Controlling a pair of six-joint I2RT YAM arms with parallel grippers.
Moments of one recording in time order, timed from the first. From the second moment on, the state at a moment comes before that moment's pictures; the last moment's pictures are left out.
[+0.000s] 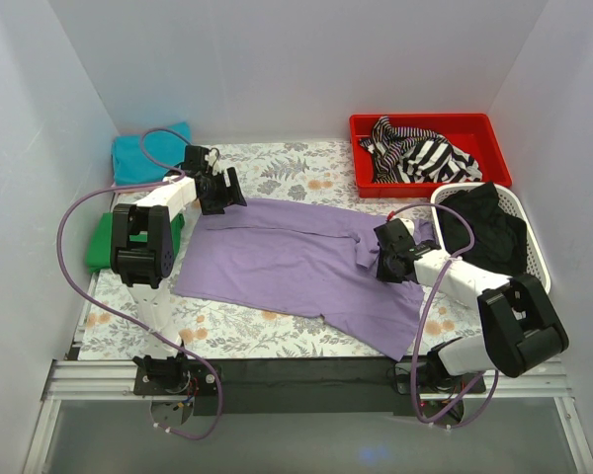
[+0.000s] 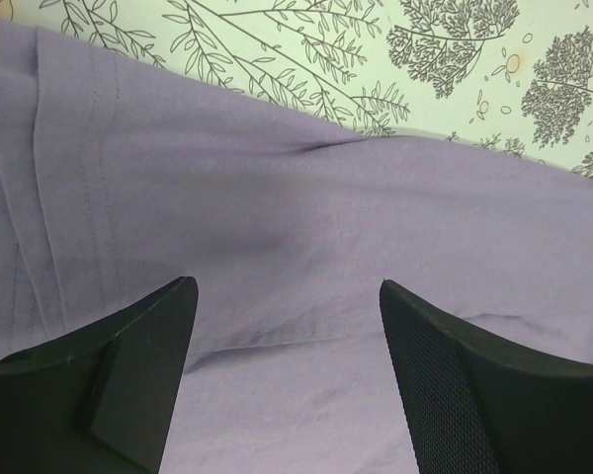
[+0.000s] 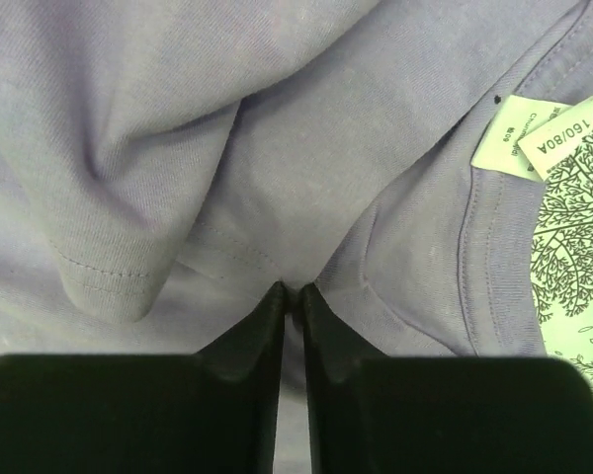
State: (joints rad) left arm -0.10 2.03 1.47 -0.42 0.28 -0.34; right arm 0.48 1.38 0.68 -0.40 0.23 0.53
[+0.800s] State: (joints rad) left arm -0.10 2.03 1.47 -0.42 0.28 -0.34; right arm 0.48 1.27 0.72 -0.45 0.24 0.47
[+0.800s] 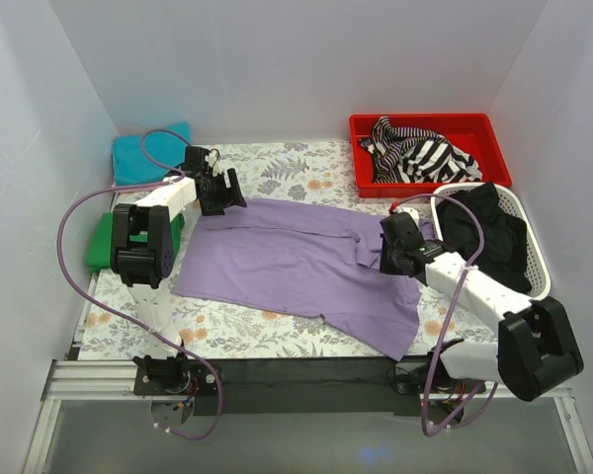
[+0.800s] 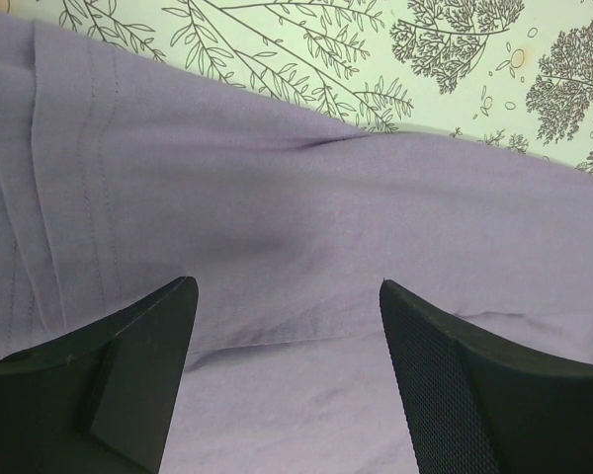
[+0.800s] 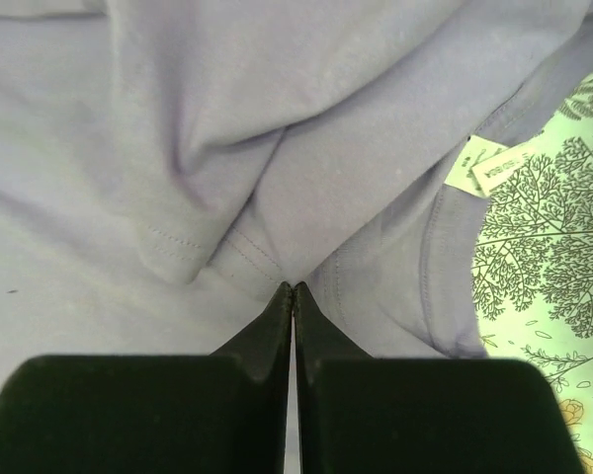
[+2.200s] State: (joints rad) left arm -0.10 2.06 1.48 -0.43 0.30 -0.33; right arm 0.48 1.00 0.72 -0.72 0.13 0.56
